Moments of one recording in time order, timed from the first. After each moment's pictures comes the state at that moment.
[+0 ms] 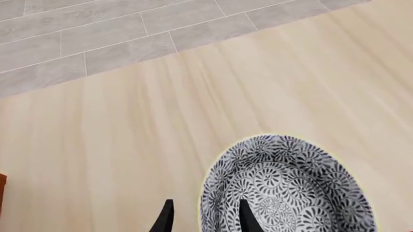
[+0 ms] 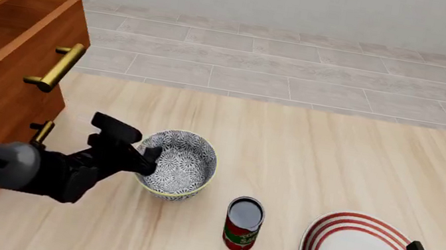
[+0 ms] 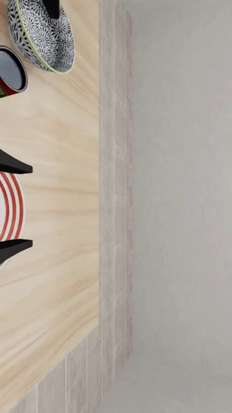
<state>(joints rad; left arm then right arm) -0.32 1.79 -0.67 -0.54 0.04 0.00 0.01 0.00 0.00 0.00</state>
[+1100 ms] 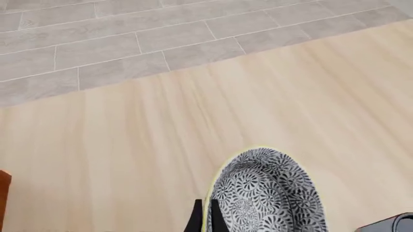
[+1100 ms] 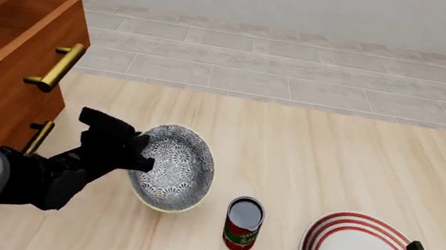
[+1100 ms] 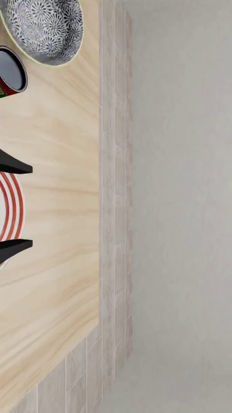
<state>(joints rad) -0.35 1.63 -0.59 -0.53 -0.03 0.00 0.01 0.00 0.00 0.00</state>
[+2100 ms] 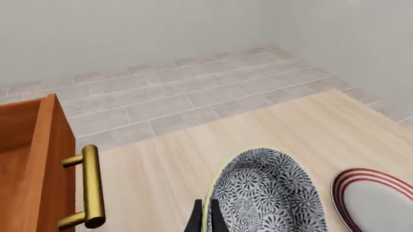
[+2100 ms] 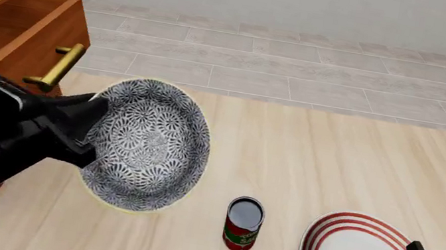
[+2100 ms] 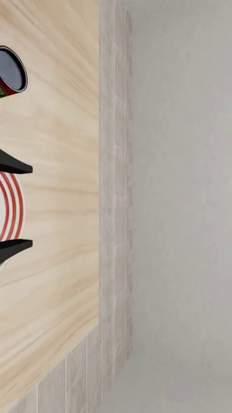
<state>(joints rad) -0.44 0.84 -0.54 -0.10 -0.05 0.00 0.01 0.00 0.00 0.00</state>
